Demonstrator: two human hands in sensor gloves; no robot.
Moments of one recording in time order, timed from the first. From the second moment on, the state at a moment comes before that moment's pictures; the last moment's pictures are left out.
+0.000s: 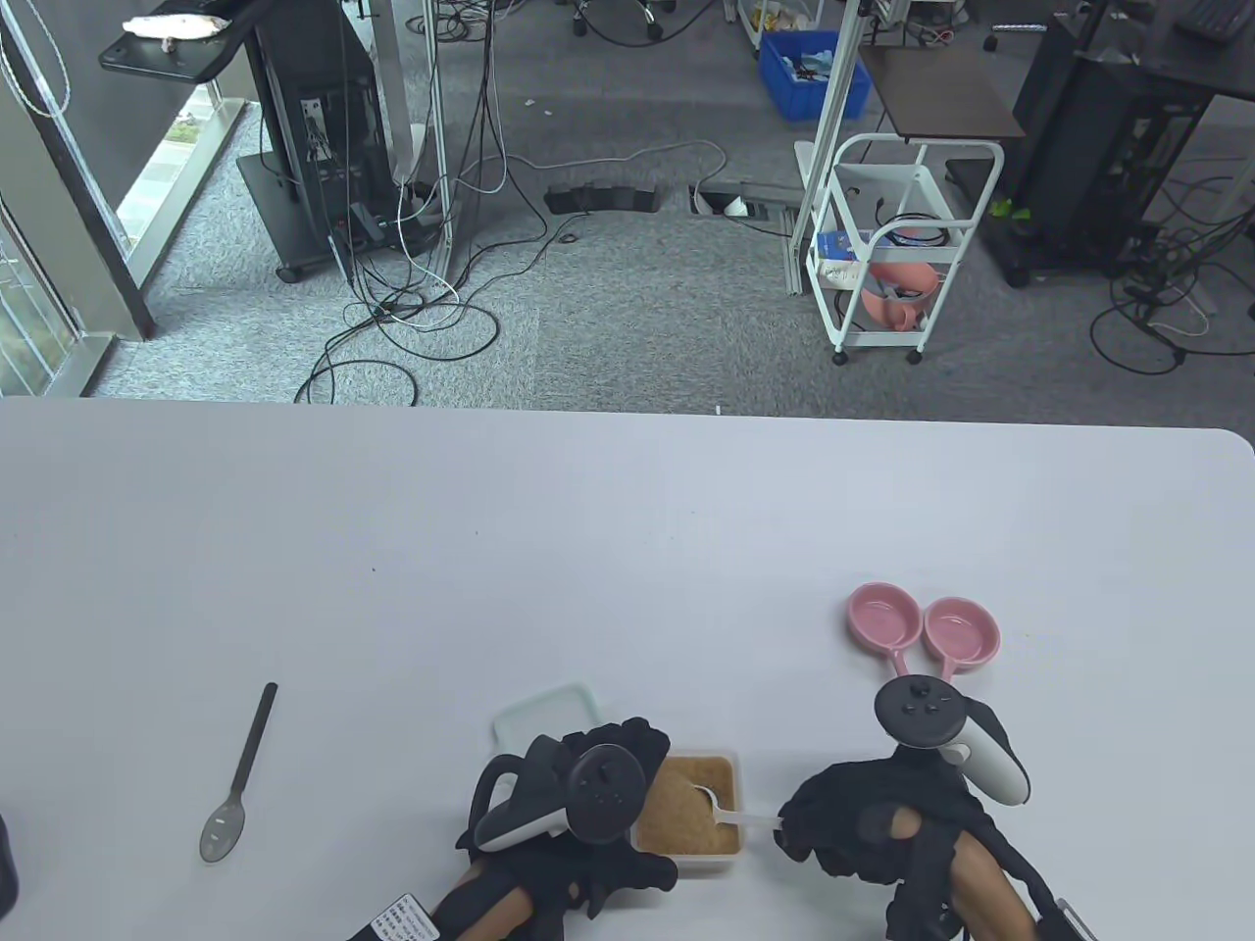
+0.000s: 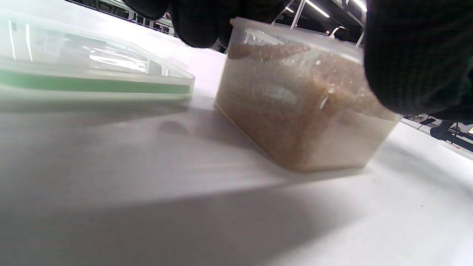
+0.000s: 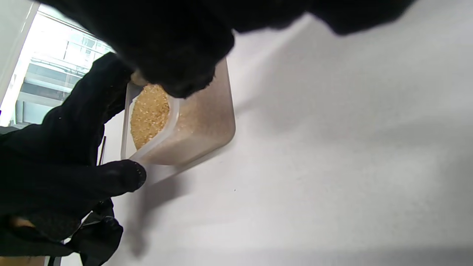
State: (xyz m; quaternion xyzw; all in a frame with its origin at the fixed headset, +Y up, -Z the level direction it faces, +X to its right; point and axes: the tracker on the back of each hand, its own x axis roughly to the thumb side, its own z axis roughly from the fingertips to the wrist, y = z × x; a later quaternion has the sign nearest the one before) left_hand -0.058 -0.720 -0.259 -0.14 -0.25 0.14 0.95; right_hand 0.231 -0.730 -0.296 0.09 0.41 0.81 0.41
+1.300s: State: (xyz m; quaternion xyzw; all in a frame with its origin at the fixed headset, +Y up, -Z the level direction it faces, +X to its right) left_hand -0.092 -0.703 -0.259 -0.11 -0.28 0.27 0.92; right_hand 0.248 -0.754 -0.304 0.11 0.44 0.73 0.51
